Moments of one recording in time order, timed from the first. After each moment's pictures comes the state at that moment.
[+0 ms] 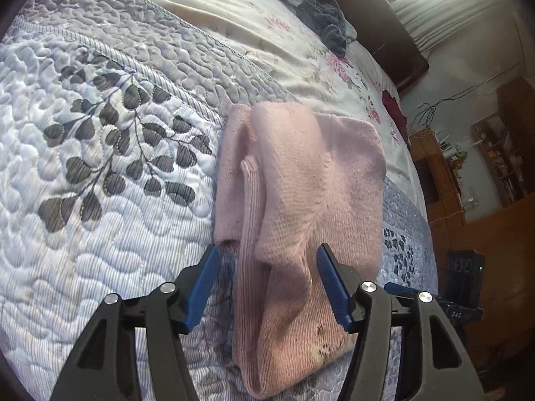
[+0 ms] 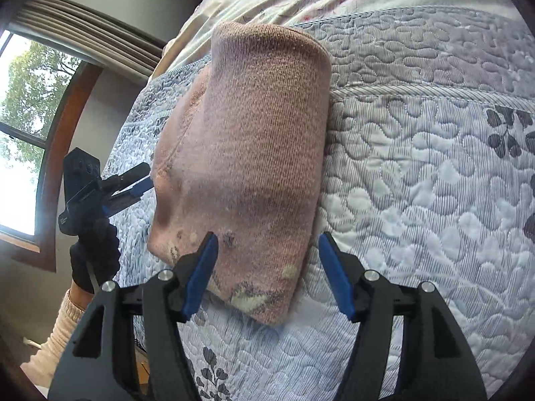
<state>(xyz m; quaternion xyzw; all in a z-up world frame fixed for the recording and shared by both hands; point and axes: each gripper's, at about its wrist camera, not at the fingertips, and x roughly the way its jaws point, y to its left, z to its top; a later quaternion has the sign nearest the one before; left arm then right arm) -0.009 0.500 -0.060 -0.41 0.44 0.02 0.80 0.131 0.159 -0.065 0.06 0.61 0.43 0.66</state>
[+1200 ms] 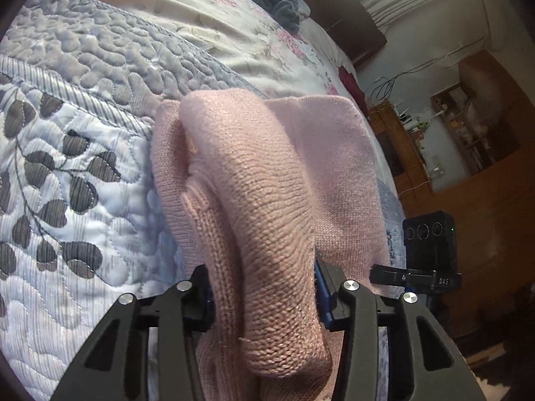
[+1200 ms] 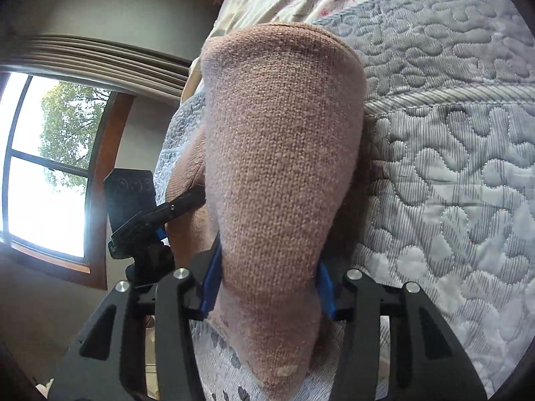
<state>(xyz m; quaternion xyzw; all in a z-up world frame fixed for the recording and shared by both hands) 0.045 0.461 -0.078 -0.38 0.42 -0.12 0.81 0.155 0.191 -0.087 0.17 0.61 0.49 0.60</state>
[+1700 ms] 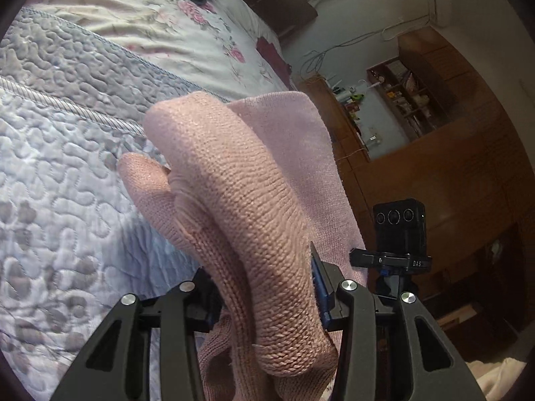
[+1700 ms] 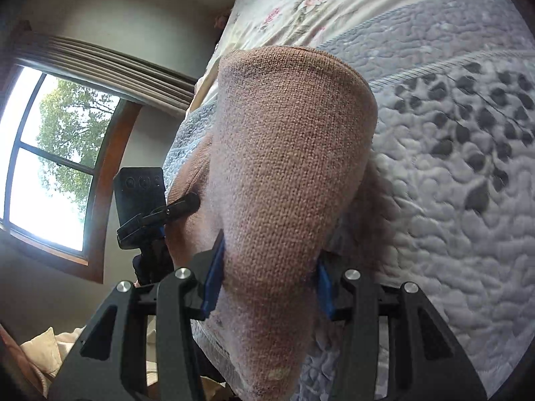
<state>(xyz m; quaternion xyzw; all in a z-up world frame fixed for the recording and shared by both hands) 0.029 0.290 -0.036 -0.38 0.41 -0.25 0.79 0.094 0.004 -0.020 0.17 0.59 0.46 0.64</state>
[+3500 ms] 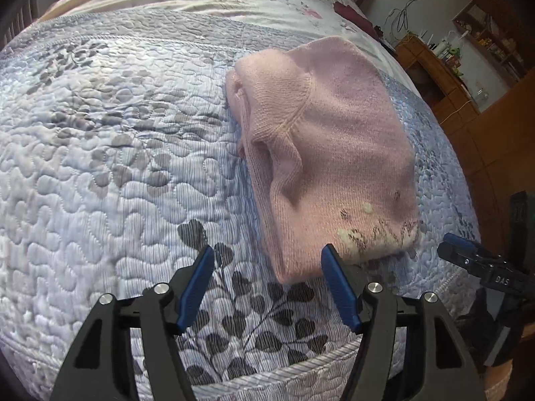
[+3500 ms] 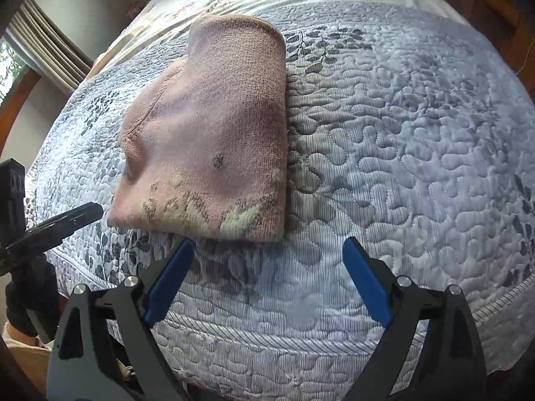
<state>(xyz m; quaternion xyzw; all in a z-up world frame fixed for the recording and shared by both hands) -0.139 0.194 -0.017 -0.21 0.53 0.01 0.83 -0.098 -0.076 -0.013 -0.02 0.57 0.23 0.79</state>
